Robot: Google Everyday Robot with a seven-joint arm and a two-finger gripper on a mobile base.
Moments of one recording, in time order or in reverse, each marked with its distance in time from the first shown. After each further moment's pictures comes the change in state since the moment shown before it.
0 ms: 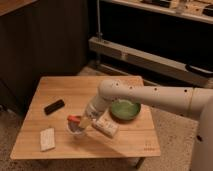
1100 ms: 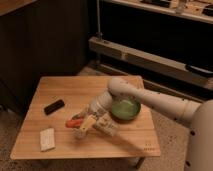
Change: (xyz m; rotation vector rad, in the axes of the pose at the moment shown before) arm -0.009 0.000 0.007 -0.248 -0.255 -0.091
